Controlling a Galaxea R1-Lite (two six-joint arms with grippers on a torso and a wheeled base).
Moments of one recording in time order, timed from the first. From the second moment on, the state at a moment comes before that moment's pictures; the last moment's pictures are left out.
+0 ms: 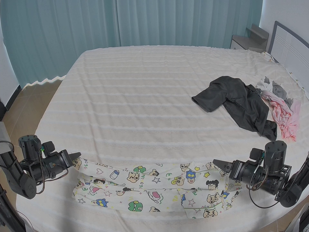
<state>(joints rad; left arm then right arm) 0.07 1.91 -0.24 -1.27 -0.46 -0.50 0.47 1.81 -0.19 -1.19 -0.04 0.62</state>
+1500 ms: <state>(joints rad) 0.19 2.29 -0.14 -1.36 -0.37 -0.24 0.48 1.80 -0.18 -1.19 -0.04 0.62</state>
